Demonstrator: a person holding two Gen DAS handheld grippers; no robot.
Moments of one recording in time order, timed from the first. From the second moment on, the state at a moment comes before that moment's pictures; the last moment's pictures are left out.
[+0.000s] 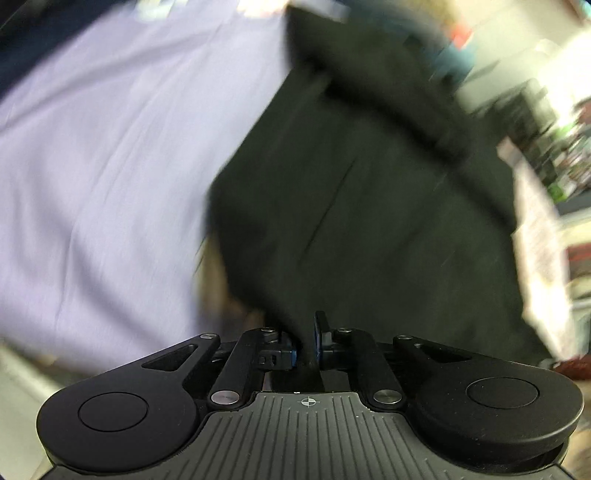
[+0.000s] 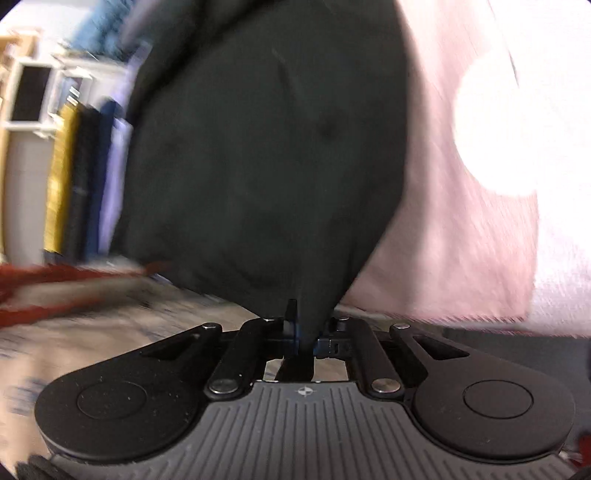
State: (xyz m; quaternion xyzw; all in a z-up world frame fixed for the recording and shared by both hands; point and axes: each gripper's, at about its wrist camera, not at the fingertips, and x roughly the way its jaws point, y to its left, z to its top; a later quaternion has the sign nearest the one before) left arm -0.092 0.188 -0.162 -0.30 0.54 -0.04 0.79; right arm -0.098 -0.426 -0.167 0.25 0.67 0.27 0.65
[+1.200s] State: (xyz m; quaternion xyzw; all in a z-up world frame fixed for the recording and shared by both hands) left arm 0.314 0.250 -0.134 -0.34 0.39 0.04 0.85; right arm 0.324 -0.381 -0.112 0.33 0.50 0.05 0.80
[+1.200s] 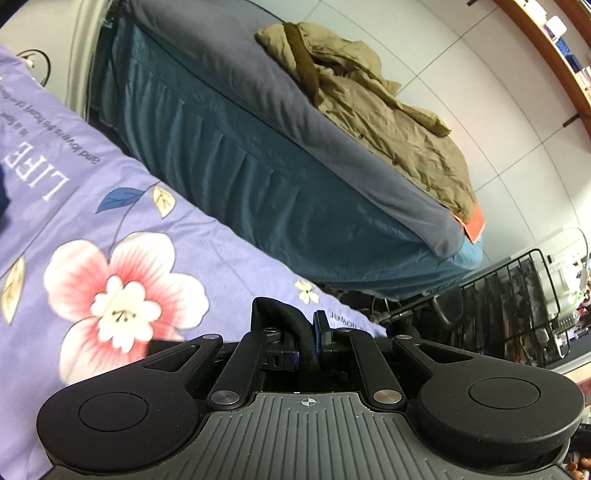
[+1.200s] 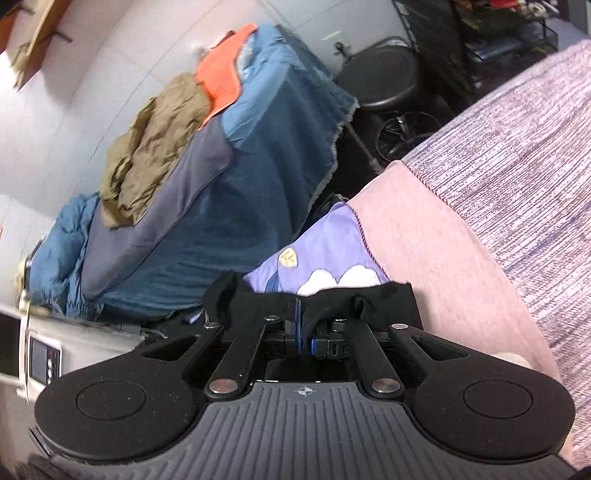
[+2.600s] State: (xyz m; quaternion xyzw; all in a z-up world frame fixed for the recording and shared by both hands) left arm 0.350 0.281 -0.210 -0.38 0.43 0.05 0.82; right arm 0.363 -0.322 -0.172 0.09 0.50 -0.02 0.86
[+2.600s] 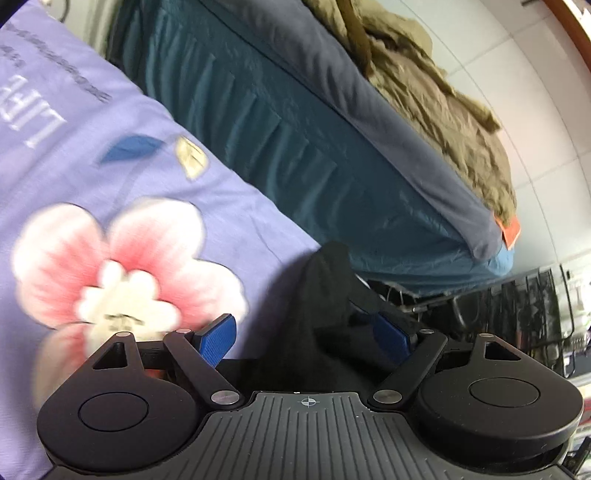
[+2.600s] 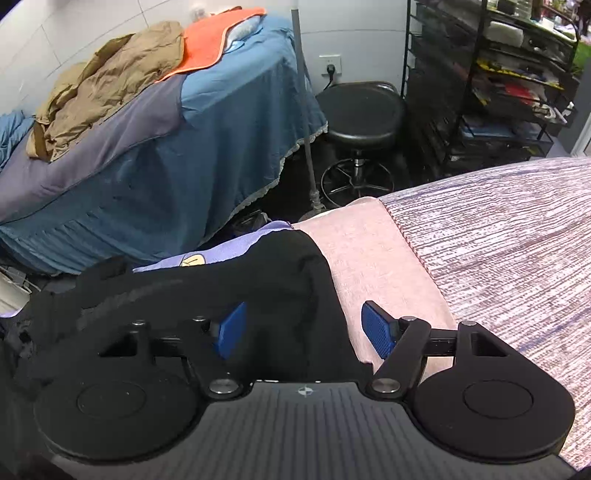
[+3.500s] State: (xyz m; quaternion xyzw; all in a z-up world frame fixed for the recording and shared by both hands) left arm 0.331 0.302 -0.195 -0.35 0.39 0.14 0.84; right arm 0.342 -0.338 -0.172 0.02 0.42 -0.17 0.89
